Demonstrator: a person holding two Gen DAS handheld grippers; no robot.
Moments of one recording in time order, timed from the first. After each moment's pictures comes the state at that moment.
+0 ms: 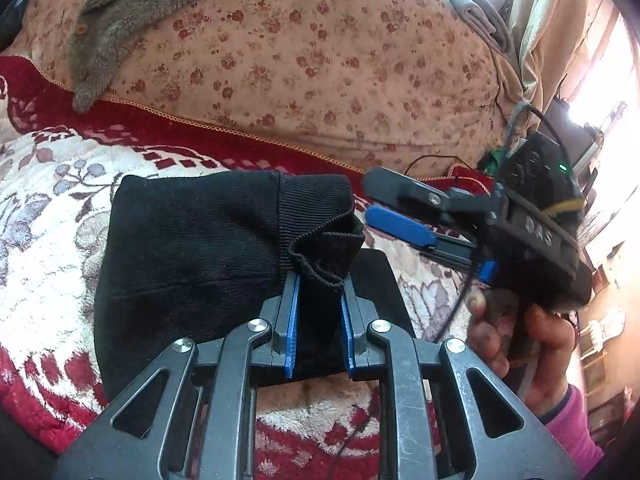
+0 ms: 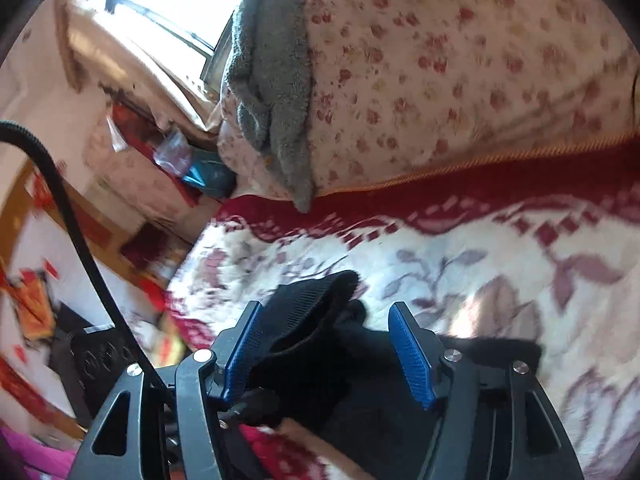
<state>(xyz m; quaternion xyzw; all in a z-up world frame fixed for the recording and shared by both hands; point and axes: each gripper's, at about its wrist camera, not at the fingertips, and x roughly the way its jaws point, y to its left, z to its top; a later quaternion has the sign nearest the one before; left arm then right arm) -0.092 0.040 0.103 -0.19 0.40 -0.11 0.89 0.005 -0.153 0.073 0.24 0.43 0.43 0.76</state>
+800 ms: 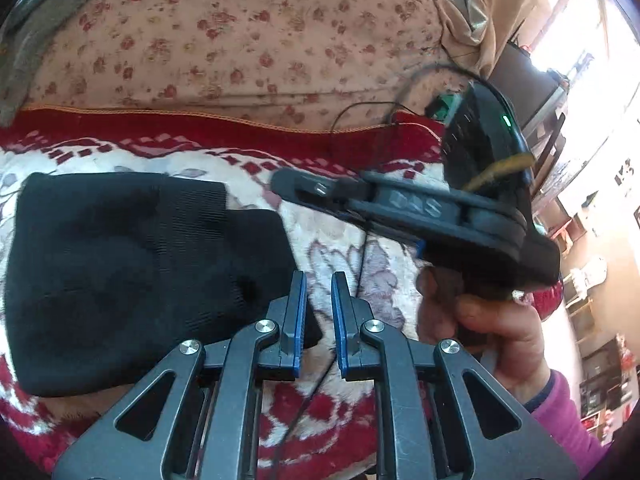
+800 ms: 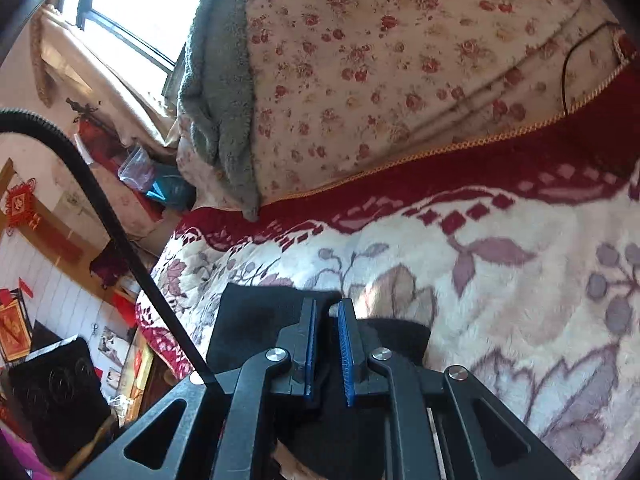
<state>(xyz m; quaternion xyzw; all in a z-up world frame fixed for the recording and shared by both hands) -0.080 -0.049 0.102 -0.15 0.43 -0.20 0.87 0.005 -0.222 0.053 0.23 0.43 0.36 0.79</state>
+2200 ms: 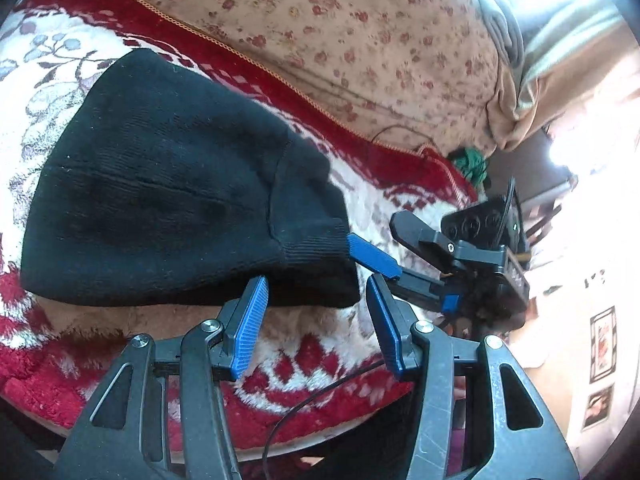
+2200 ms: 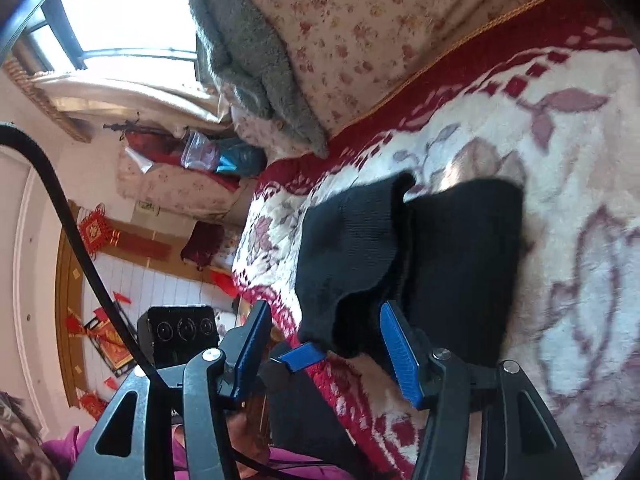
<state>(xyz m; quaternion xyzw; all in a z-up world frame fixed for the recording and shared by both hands) -0.105 0.036 0.072 -0.34 0.46 -0.17 0.80 -0.011 -0.212 0.021 0.35 0.50 0.46 0.65</state>
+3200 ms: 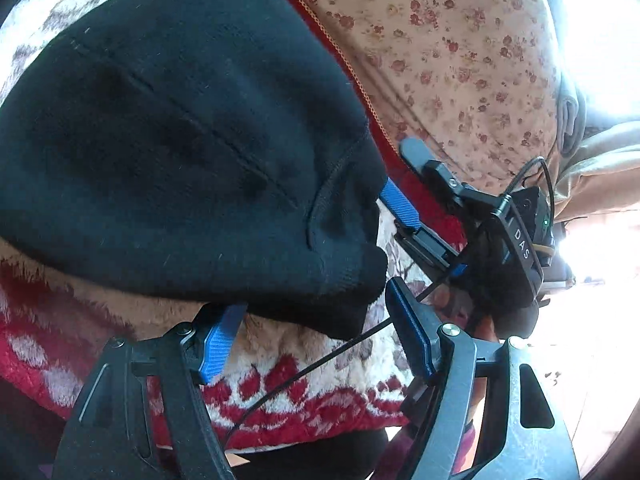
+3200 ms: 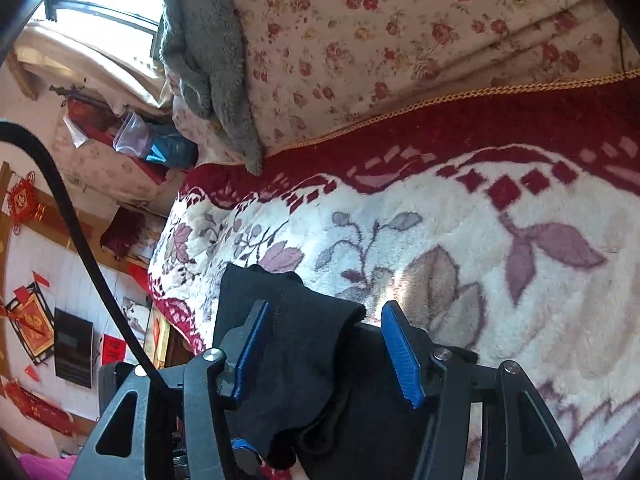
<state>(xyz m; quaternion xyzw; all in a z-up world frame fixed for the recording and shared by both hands) -0.086 0.041 0.033 -0.48 0.49 -0.09 0.72 0.060 -0.172 0.026 0.22 0.53 0.40 0.72</state>
